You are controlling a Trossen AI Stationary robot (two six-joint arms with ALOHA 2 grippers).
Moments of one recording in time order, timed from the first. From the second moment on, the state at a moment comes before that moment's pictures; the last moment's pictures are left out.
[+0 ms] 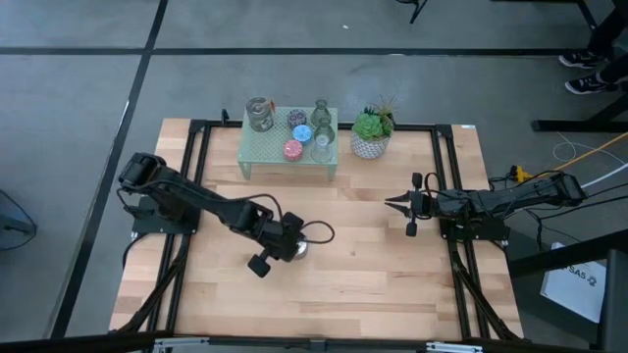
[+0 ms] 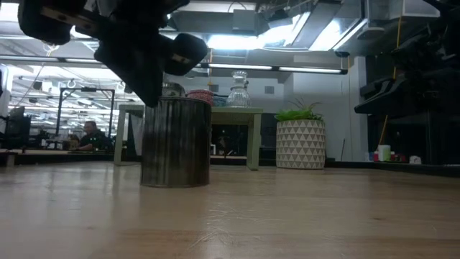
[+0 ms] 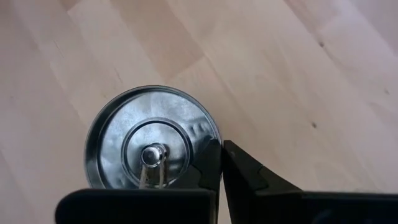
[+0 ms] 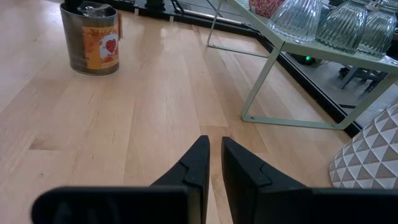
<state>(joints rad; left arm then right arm) -0.29 1.66 1.11 -0.60 0.01 0.29 0.17 0.38 0.01 0.06 0.36 -0.12</state>
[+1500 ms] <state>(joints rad) -0.26 1.35 0.94 -0.60 -0.09 0.08 0.17 0.38 0.01 0.06 0.36 -0.12</state>
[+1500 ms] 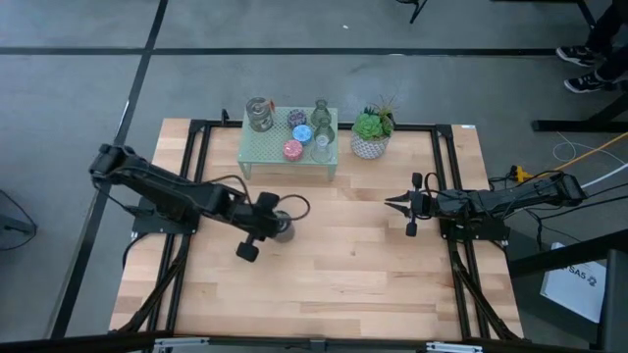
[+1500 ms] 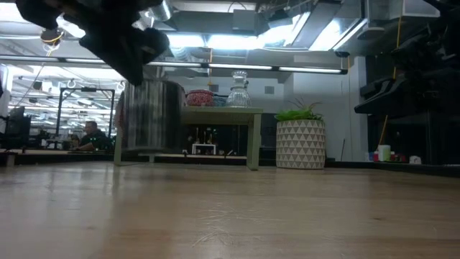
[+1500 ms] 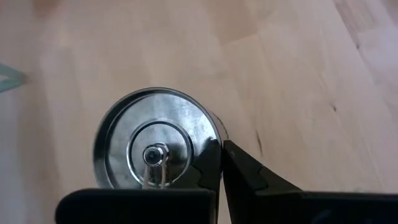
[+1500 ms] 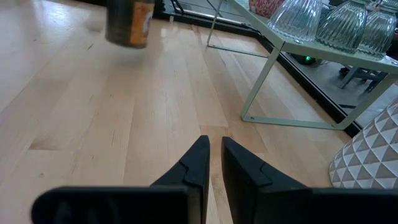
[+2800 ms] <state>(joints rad) 0.25 1.07 1.29 -1.08 -0.22 0.31 0.17 0.38 0.01 0.06 0.36 -0.12</state>
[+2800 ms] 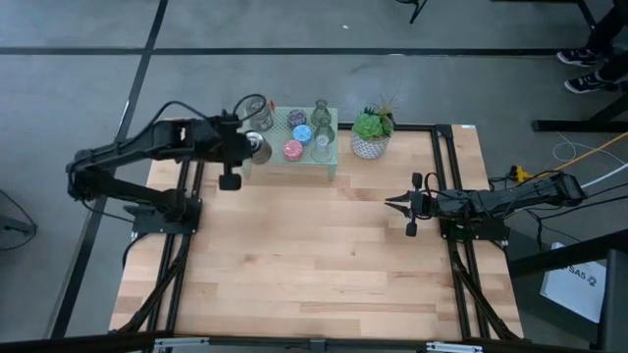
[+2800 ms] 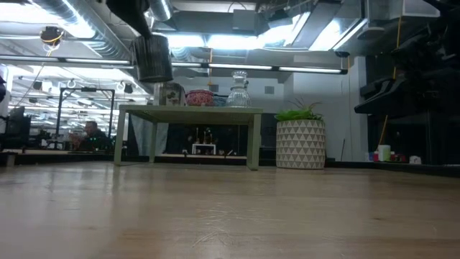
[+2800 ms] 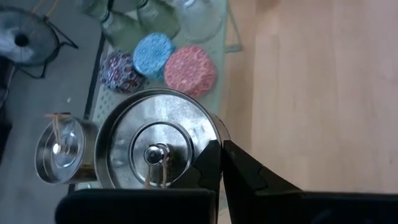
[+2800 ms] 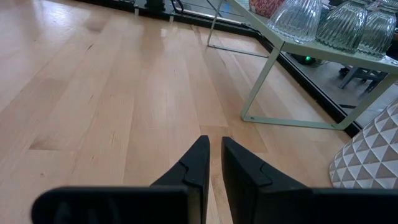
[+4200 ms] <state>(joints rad) 0.52 1.24 1.27 -0.99 -0.09 0.35 0.17 0.38 0.01 0.06 0.36 -0.12</state>
